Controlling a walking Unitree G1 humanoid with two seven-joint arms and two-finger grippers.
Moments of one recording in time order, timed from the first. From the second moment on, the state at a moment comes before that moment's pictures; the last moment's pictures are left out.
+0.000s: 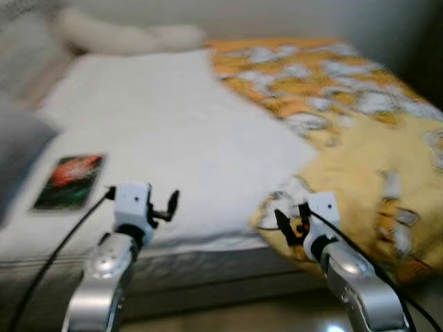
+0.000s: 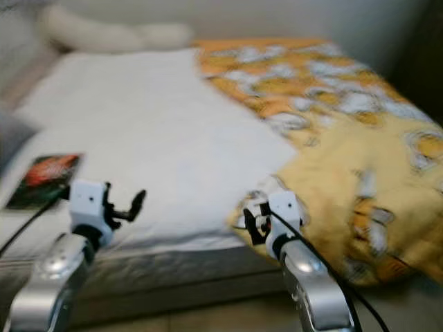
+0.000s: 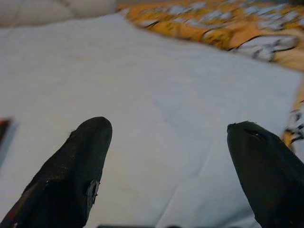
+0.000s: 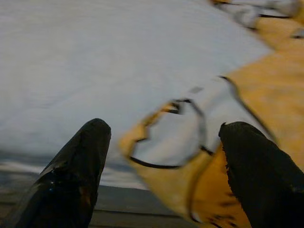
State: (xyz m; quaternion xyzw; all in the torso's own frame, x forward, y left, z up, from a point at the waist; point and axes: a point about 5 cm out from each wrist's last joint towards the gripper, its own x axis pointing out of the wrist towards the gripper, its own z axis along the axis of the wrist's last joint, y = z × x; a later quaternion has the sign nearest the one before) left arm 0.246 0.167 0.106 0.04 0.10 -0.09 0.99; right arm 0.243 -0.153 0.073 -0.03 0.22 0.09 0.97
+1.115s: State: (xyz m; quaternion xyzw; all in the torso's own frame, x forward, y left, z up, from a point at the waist) left arm 0.244 0.164 0.110 0.07 0.12 -0.20 0.97; right arm 0.316 -0.128 0.050 -0.05 0.31 0.13 0.94
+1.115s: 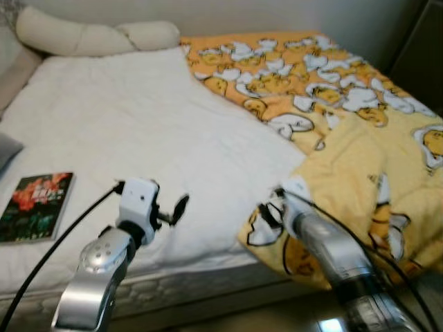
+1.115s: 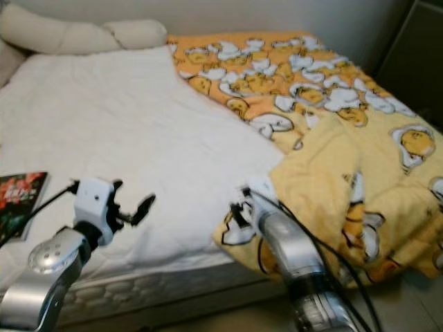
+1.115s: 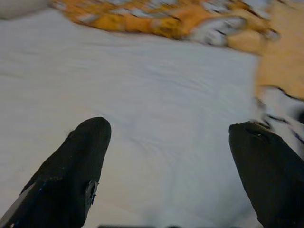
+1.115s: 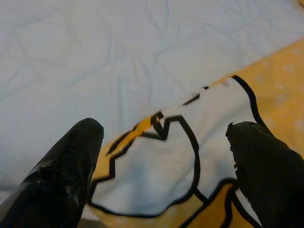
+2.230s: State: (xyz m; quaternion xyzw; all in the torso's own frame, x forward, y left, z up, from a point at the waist) left arm 0.193 0.165 0.123 0.15 0.23 -0.40 0.87; right arm 0.337 -0.124 0.033 -0.01 0.36 0.05 0.93
